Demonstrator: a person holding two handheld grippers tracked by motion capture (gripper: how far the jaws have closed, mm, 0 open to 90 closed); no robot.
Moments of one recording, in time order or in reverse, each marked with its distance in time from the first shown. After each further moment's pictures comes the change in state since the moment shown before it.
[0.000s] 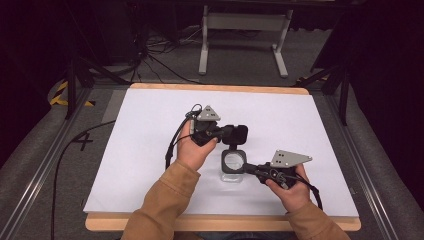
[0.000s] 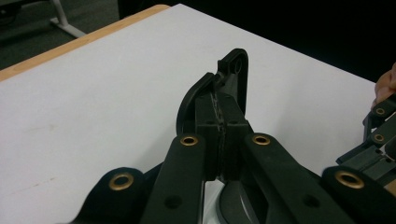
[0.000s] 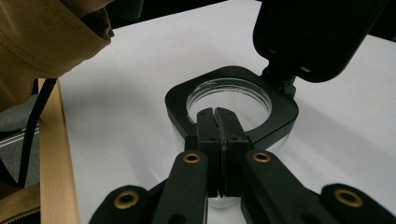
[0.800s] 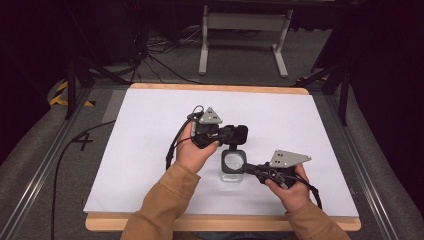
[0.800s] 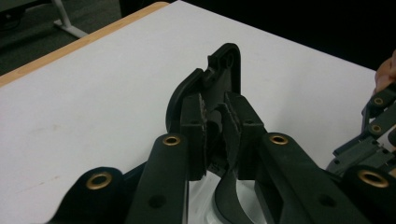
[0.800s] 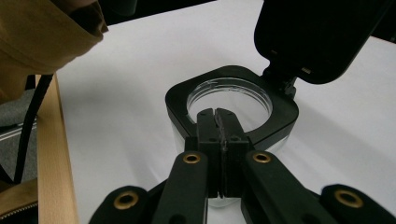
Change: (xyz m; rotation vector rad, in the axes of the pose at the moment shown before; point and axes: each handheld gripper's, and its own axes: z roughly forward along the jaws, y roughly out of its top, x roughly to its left) left arm -0.011 0.001 -0.009 0.028 -0.002 0.032; right arm 0.001 0.003 0.001 0.020 -0.004 -0.024
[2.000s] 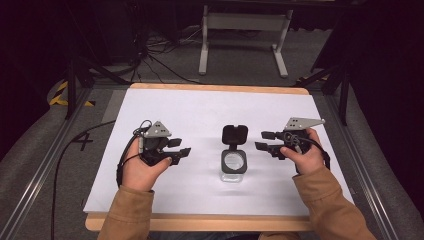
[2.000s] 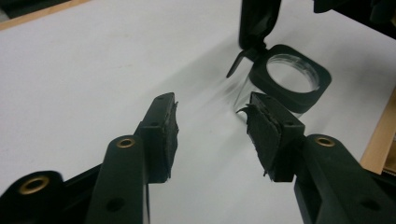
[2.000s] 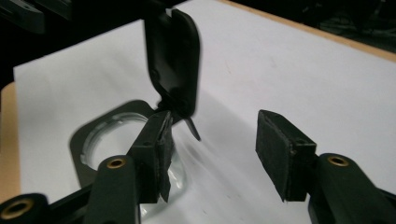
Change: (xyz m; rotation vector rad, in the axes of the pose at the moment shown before) left arm 0.020 -0.062 -0.103 0.092 0.135 -0.138; right arm -0.084 0.032 -0.016 0.041 -0.028 0.121
